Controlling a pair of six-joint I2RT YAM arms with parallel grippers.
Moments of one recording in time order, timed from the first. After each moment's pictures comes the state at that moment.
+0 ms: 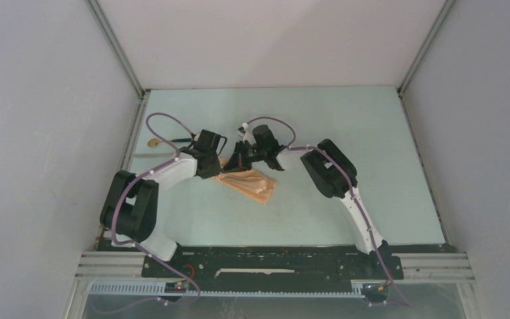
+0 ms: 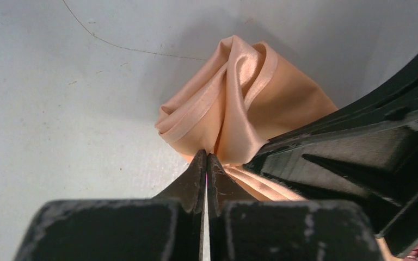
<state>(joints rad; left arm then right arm) -0.37 1.58 0.92 -0.42 -0.22 -0.61 0.68 2.41 1.54 0.42 -0.82 0.98</state>
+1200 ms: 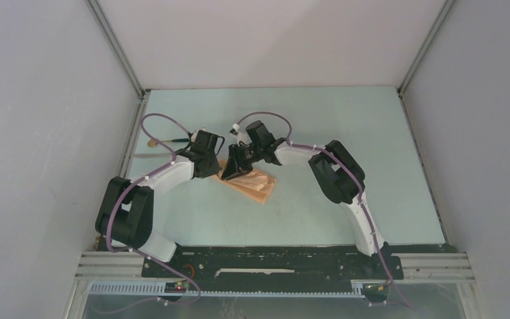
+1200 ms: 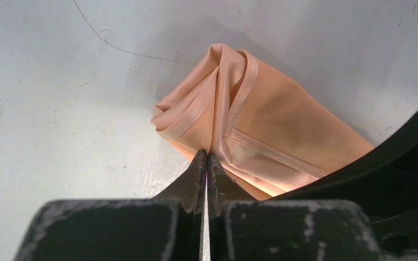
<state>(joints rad) -0.37 1.51 0.88 -0.38 -0.23 -0.63 0.73 2.29 1.58 0.01 -0.83 0.68</state>
